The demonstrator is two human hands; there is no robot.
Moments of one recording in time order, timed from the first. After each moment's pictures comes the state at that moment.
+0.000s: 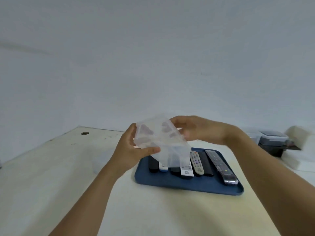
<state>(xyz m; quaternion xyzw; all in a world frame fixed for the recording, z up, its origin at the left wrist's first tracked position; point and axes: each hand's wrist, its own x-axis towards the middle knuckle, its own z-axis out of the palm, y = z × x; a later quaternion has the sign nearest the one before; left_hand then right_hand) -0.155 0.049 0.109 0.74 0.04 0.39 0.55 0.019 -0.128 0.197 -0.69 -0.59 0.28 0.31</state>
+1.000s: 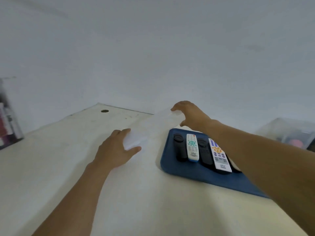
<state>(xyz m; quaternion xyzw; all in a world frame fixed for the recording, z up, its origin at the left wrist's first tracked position) -0.187 0.192 -0.001 0.87 0.37 0.25 0.19 0.092 0.061 0.095 -0.79 -0.59 -0.10 0.14</state>
